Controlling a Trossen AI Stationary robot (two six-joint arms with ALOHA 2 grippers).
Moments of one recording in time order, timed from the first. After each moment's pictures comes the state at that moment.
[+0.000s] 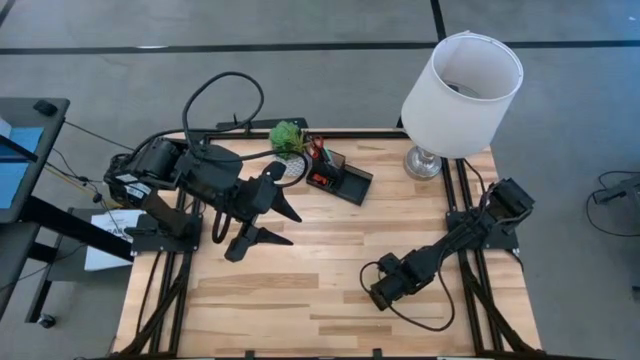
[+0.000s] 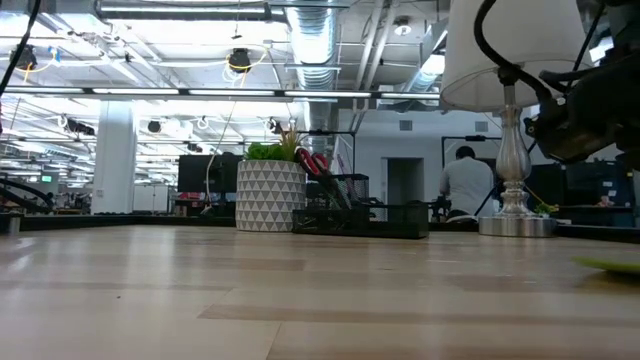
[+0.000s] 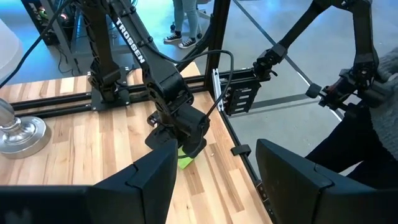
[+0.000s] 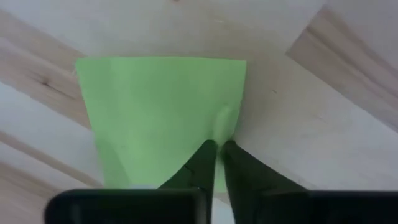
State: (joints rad) left arm -0.27 1.66 2.35 -1.15 0.09 -0.06; right arm 0.61 1.78 0.95 -0.65 -0.13 1.57
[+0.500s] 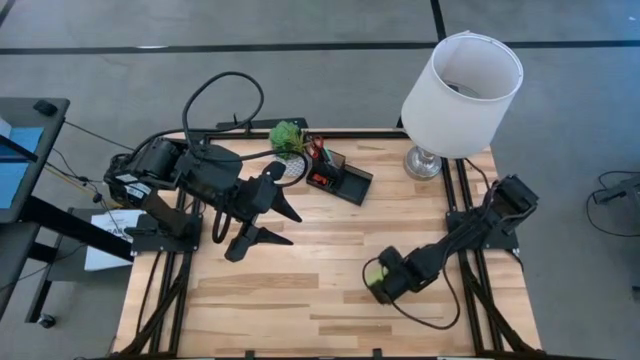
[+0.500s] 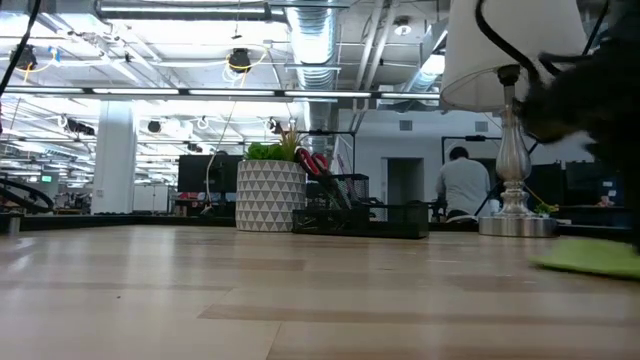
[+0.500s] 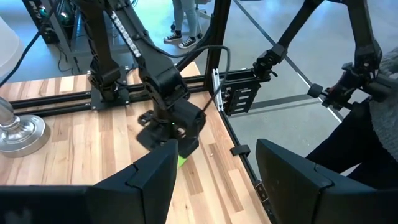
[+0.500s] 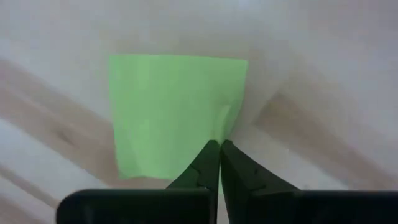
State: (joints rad) left arm -0.27 1.66 2.35 -1.15 0.09 -0.07; right arm 0.60 1.70 0.94 -0.69 0.05 1.54
